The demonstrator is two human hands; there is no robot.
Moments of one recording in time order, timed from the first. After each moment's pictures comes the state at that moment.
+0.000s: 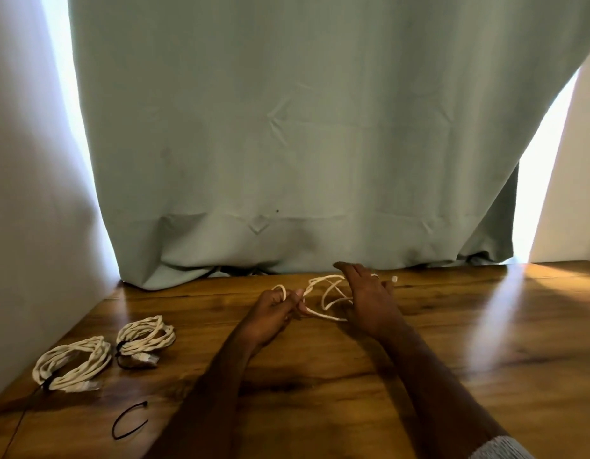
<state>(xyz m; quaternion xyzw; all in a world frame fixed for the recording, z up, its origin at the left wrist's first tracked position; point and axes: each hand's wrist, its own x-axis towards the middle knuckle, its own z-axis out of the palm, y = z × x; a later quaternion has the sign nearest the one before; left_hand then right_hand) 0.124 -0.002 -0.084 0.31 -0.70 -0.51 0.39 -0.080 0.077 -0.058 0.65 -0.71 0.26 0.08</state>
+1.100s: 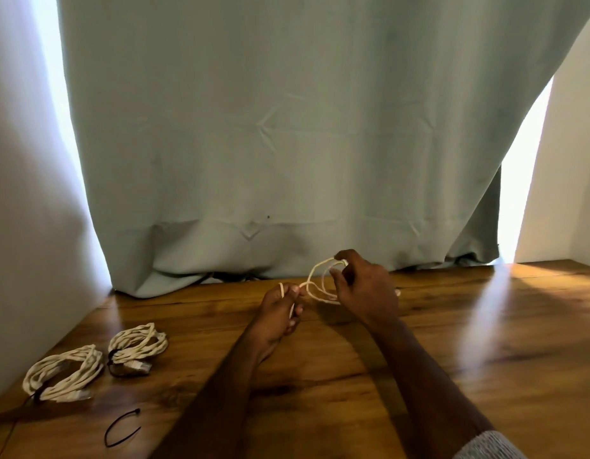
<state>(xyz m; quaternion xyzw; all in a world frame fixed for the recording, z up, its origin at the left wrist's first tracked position) 0.093 0.006 -0.083 0.28 -0.62 -0.59 0.44 -0.080 0.076 -0.048 0.60 -0.58 0.49 0.24</state>
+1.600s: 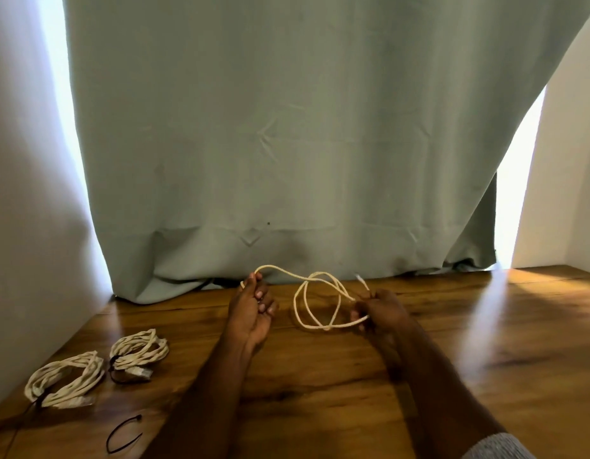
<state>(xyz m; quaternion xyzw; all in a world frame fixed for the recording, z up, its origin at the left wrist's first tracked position) 0.113 -0.020 -0.066 0.15 -0.35 -0.72 0.57 -0.104 0.084 -0.062 0.29 -0.62 0.62 -0.38</state>
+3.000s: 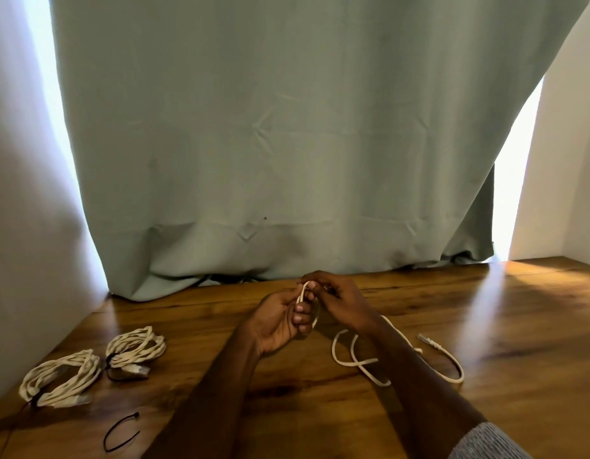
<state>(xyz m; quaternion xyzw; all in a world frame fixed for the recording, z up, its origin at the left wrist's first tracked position) 0.096 0.009 -0.066 0.14 -0.49 -0.82 0.27 -0.063 0.066 -0.058 0.70 -0.51 0.49 -0.11</state>
